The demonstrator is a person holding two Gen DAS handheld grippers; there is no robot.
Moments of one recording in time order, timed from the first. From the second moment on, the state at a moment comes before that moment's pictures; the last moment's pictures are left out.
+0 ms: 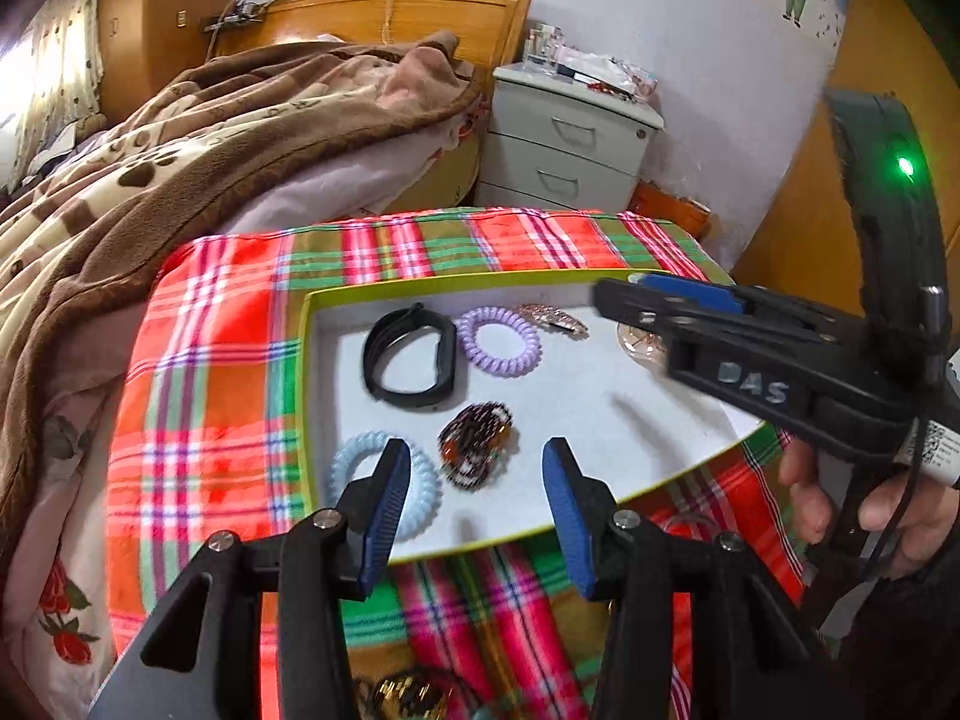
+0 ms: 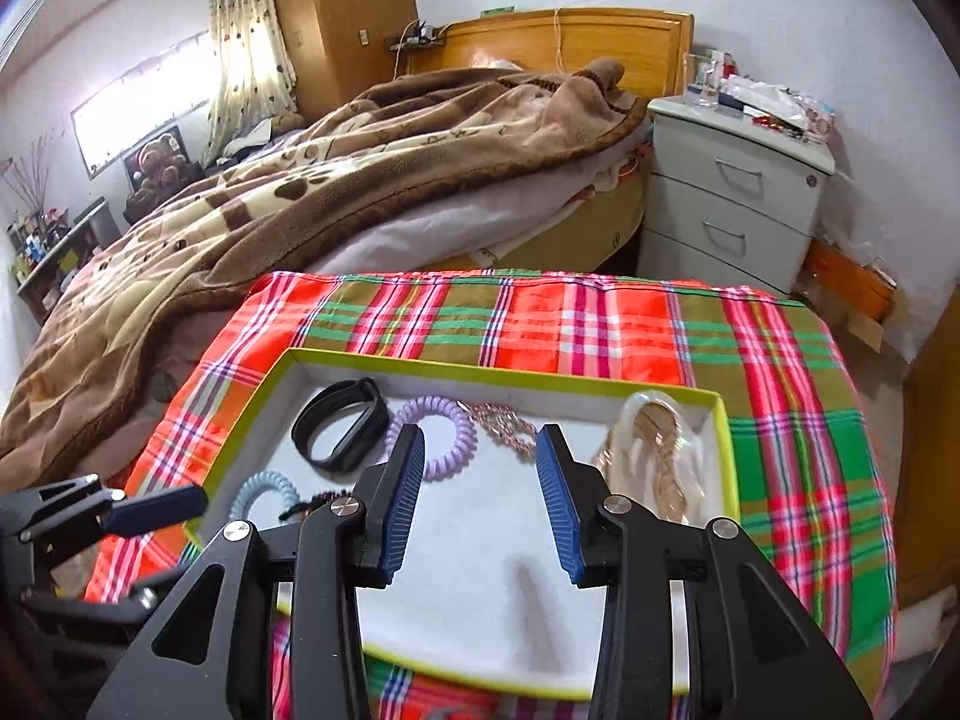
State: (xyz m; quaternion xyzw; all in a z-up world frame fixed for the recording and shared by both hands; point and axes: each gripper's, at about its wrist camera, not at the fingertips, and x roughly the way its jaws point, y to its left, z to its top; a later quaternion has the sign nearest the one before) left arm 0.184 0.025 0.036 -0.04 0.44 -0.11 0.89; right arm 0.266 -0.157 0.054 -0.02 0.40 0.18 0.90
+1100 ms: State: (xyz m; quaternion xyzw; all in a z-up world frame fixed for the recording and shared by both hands) left arm 0.090 0.102 0.013 -0.12 0.43 -0.03 0.89; right arm 0.166 -0.177 0.002 -0.03 0.44 0.22 0.87
